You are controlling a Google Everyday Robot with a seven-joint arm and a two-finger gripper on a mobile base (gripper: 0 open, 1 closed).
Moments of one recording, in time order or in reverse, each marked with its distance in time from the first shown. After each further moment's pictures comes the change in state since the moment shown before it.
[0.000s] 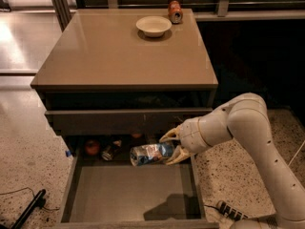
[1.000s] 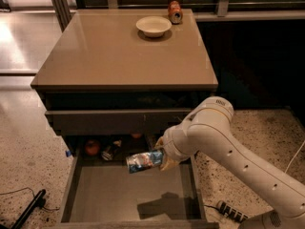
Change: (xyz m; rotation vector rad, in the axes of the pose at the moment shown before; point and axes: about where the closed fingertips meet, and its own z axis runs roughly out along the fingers) arm 0.015 0.011 0.038 -0.037 0.359 0.014
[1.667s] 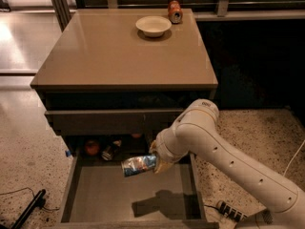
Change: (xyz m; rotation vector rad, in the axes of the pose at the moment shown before) arm -0.006 0.003 0.037 -0.064 -0.011 0.001
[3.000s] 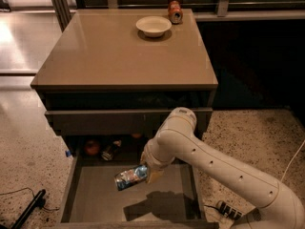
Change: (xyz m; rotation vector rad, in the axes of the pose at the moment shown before) arm -0.016 0.020 0.058 -0.129 0.007 -0.065
